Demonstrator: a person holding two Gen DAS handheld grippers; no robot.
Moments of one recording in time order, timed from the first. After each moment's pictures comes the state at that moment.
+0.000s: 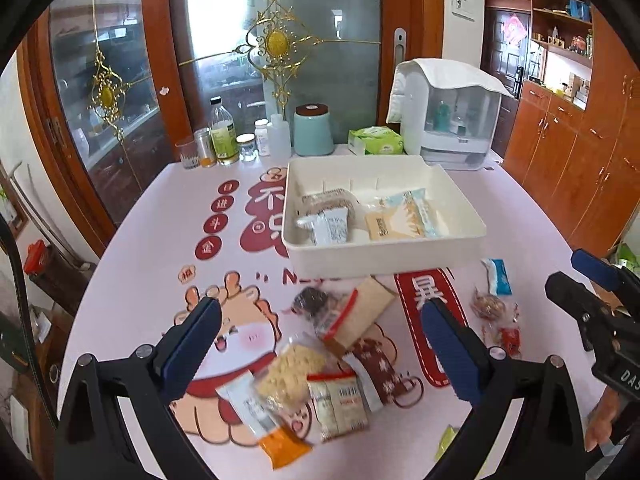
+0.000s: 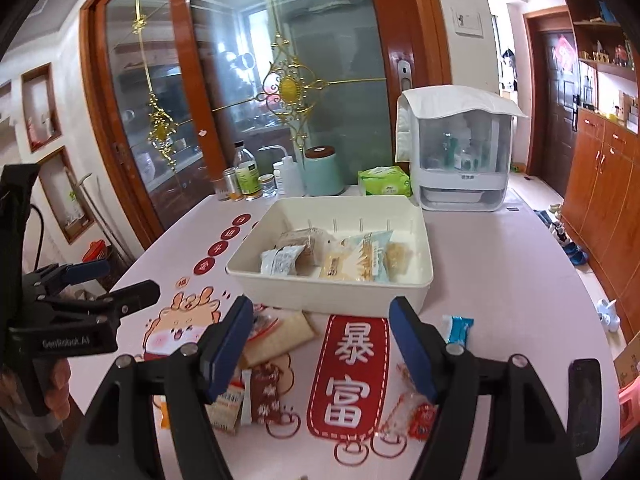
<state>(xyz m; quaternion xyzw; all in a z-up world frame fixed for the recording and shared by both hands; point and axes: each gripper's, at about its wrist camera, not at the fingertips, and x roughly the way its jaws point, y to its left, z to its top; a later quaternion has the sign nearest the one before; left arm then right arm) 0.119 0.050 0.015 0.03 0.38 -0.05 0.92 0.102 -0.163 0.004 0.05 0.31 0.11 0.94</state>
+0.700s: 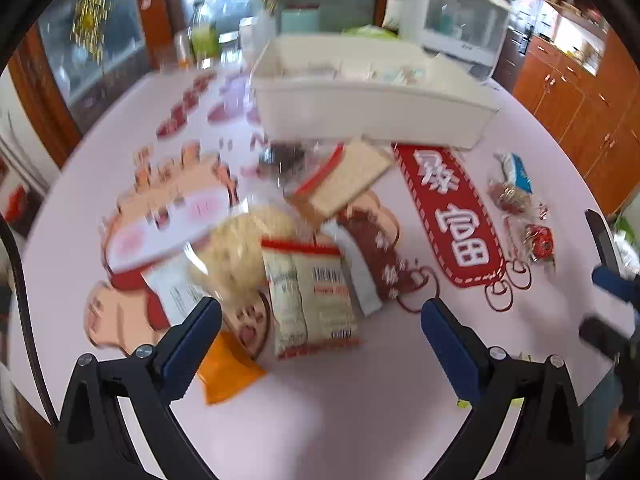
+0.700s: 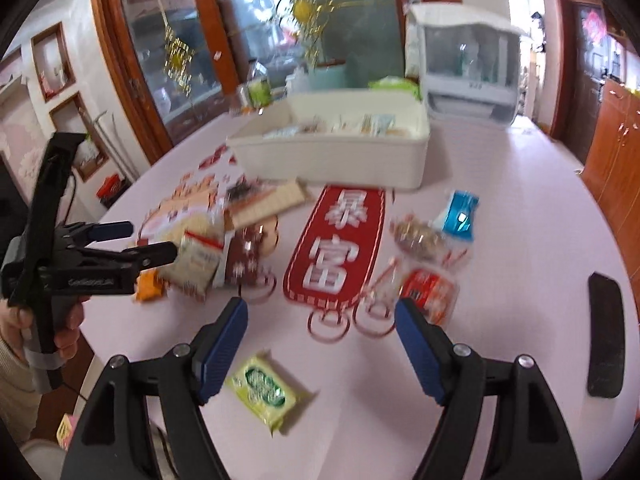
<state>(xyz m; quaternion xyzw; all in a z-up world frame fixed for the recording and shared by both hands) 0.099 0.042 -0.129 0.01 0.49 -0.06 0.87 0.041 -0.196 -0.103 0.02 0.41 0.16 0.90</state>
